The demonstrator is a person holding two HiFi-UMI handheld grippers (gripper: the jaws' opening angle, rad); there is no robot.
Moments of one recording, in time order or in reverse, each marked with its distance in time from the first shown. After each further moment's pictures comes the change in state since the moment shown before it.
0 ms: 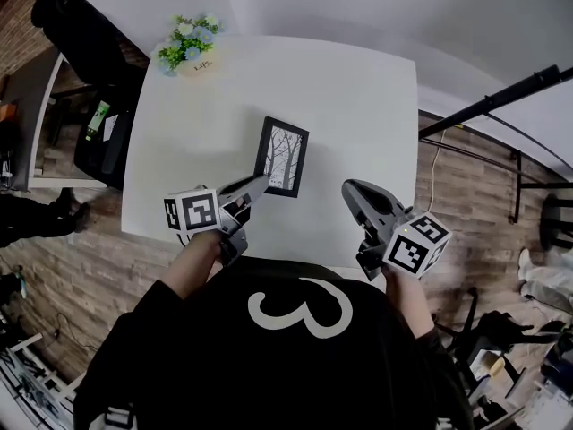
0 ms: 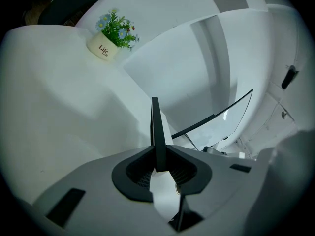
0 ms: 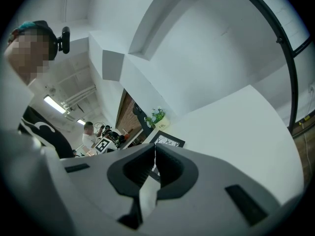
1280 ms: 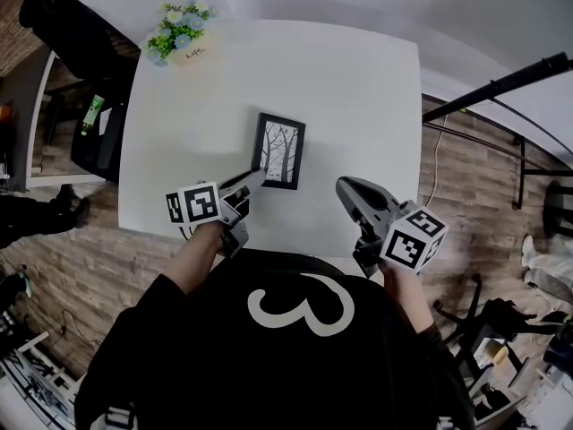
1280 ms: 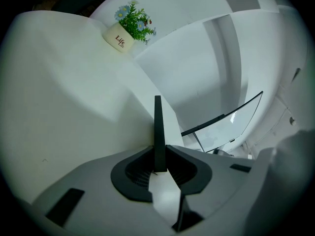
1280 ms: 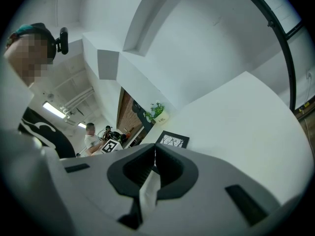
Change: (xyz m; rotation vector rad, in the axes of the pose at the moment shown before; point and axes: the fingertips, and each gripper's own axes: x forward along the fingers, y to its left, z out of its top) left arm 0.008 0.039 -0.020 -0.071 0.022 0.070; right arm 0.006 -0.003 -0.028 0.072 0.039 0.012
